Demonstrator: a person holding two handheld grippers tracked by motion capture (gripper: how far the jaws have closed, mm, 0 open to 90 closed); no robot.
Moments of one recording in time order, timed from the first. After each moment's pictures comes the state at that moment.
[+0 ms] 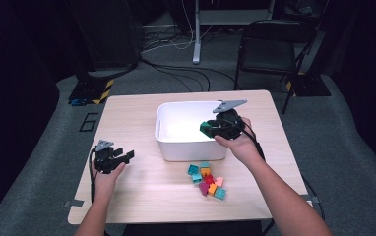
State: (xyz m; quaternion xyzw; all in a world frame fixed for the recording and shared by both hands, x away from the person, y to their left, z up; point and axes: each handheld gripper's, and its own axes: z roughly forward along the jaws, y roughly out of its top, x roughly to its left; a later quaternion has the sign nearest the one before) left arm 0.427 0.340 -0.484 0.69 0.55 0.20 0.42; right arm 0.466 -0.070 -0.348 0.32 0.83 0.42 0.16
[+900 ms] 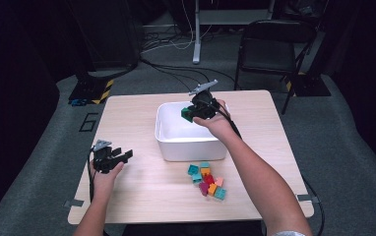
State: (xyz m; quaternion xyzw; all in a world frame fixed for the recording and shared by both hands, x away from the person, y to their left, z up) left arm 0.429 0.346 -0.486 0.69 0.55 0.20 0.43; right arm 0.542 -0.012 -0.351 0.29 0.85 0.41 0.14
